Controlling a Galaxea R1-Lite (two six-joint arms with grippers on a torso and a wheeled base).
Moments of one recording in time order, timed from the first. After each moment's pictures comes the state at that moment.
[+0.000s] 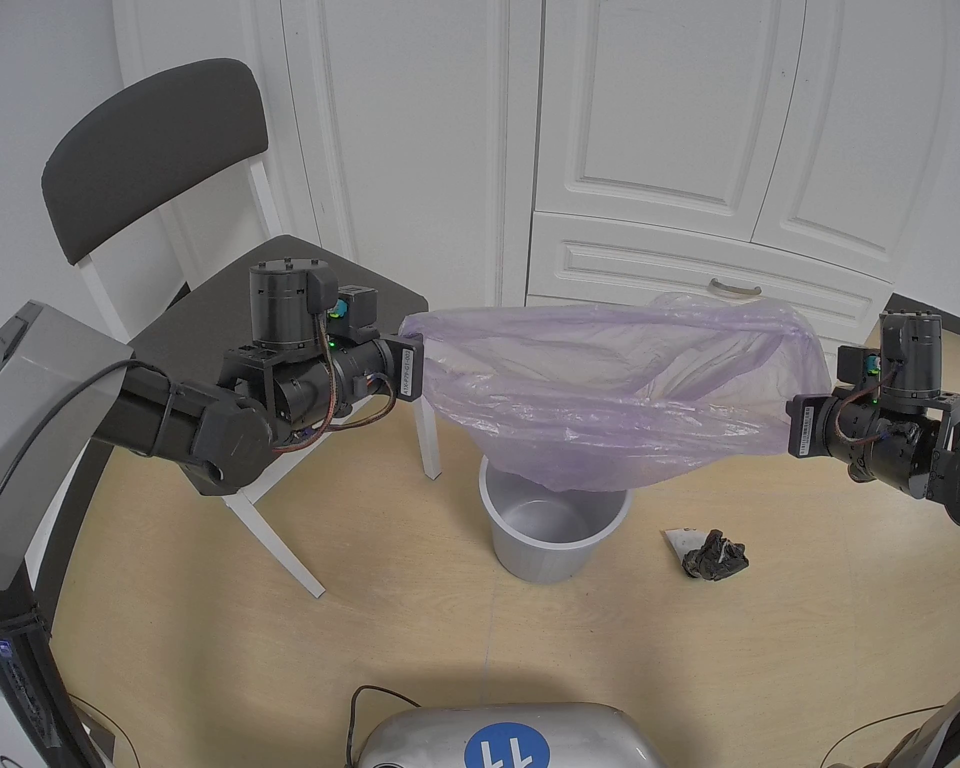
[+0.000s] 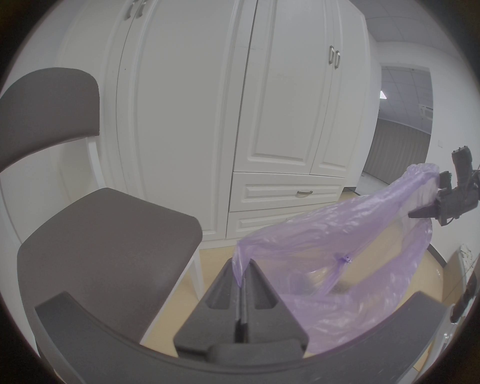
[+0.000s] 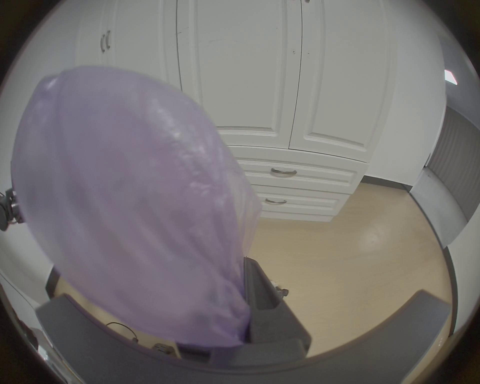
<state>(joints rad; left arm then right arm) -0.43 2.05 -1.26 -0.62 -0.06 0.02 0.25 1.54 -0.78 -0.40 -0.26 0.07</state>
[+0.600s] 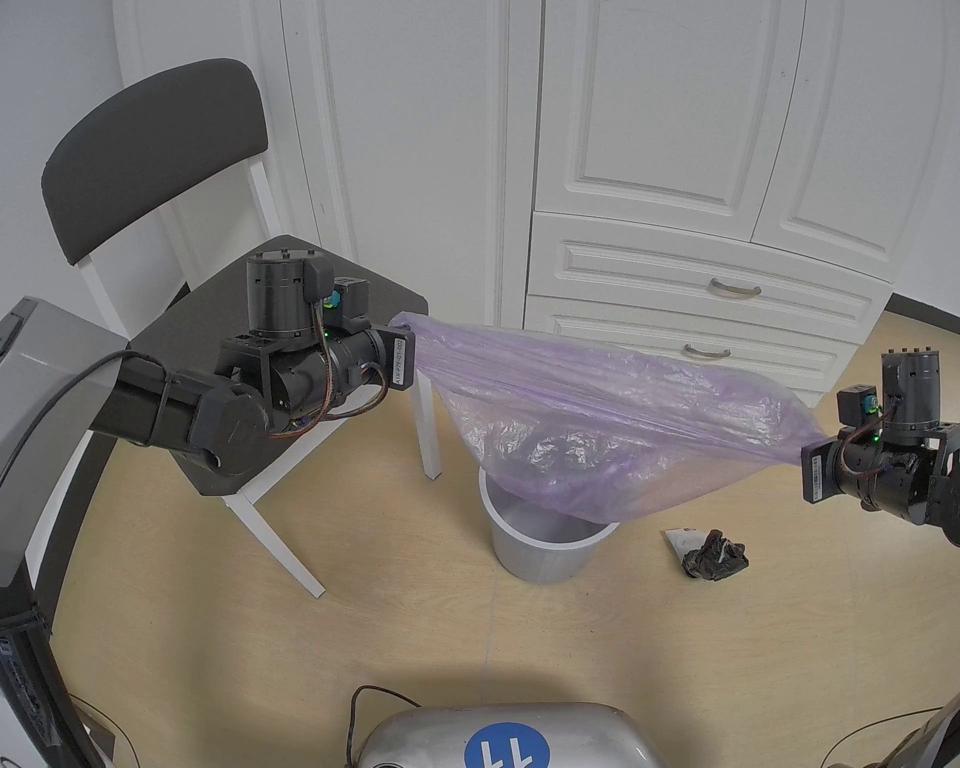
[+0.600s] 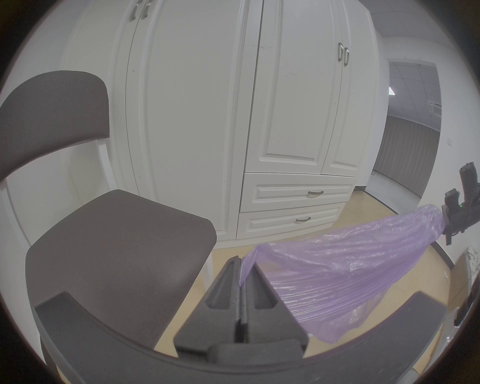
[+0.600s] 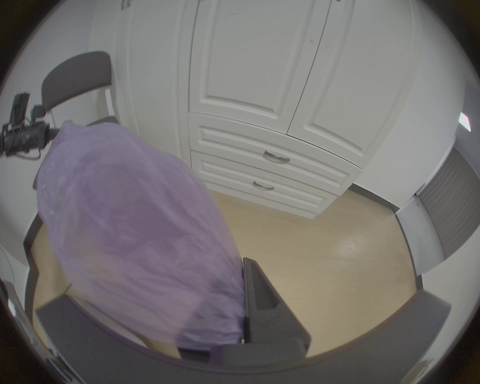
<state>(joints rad) -0.41 2.05 -1.30 -0.58 0.00 0.03 0.18 1.54 -0.68 -0.40 -0.28 -0.13</state>
